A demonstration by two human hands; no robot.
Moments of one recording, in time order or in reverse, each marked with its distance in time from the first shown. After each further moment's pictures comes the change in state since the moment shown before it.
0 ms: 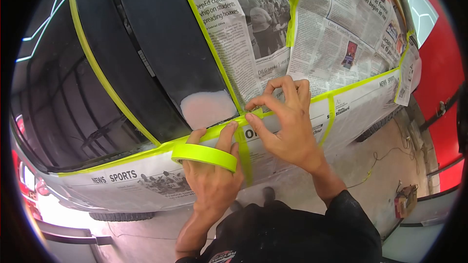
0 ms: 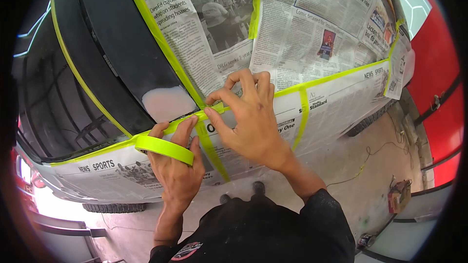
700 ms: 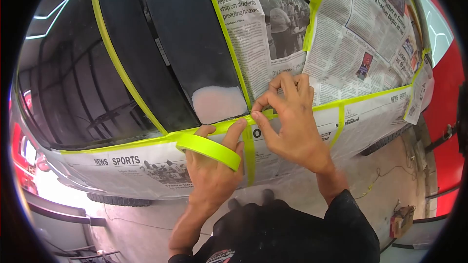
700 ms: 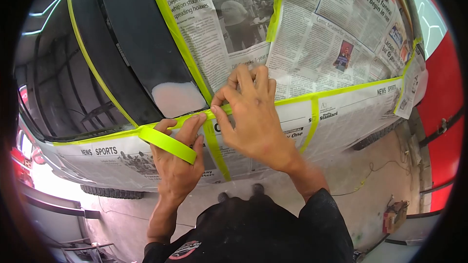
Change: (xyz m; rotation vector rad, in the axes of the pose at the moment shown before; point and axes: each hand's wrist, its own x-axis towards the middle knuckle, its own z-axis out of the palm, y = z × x) left_hand 0.001 -0.007 -0.001 0.057 -0.001 0.046; right_hand 0.016 0.005 0.004 0.036 -0.094 -0.119
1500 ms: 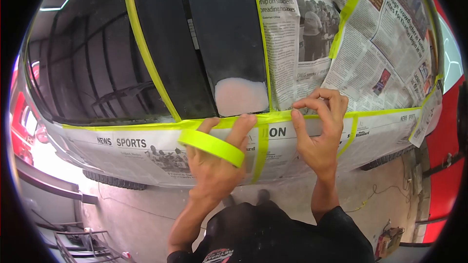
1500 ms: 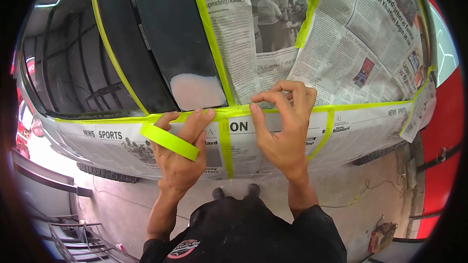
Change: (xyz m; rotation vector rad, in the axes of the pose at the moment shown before) left_hand -0.009 -0.007 -0.003 0.060 0.043 -0.062; right_hand -0.022 0.013 0.004 0.071 0.270 0.072
